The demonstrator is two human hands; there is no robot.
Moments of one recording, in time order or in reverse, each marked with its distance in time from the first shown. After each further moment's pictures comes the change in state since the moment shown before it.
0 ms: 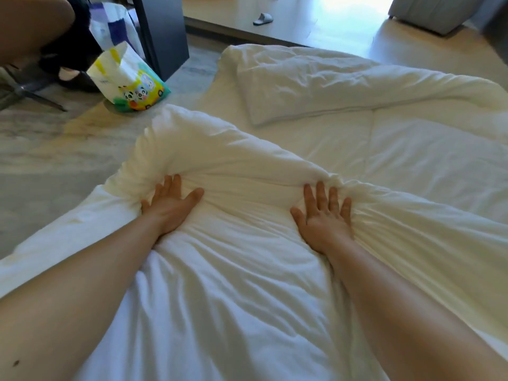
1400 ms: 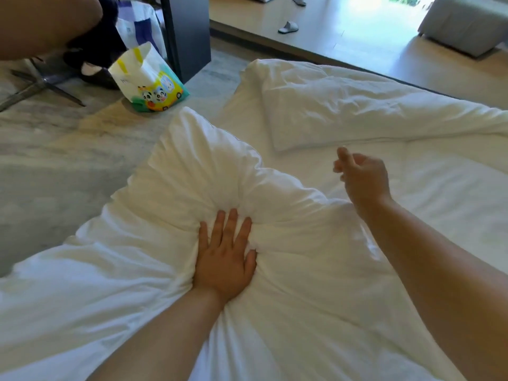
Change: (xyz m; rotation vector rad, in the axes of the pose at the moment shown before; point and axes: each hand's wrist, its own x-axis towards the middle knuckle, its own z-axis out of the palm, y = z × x) left_hand -0.023 0.045 0.095 0.311 0.444 0.401; right_hand 0.081 -0.028 -0.131 1.015 0.355 0.051
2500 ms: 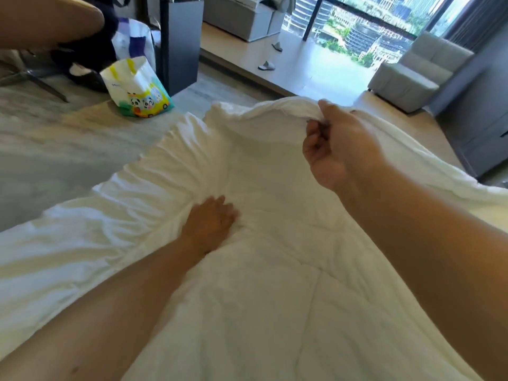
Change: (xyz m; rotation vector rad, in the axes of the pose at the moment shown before) left_hand -0.035 0.006 -0.112 -0.611 -0.257 -0.218; right_hand -0.174 -0.184 -0.065 0.898 -0.134 0.250
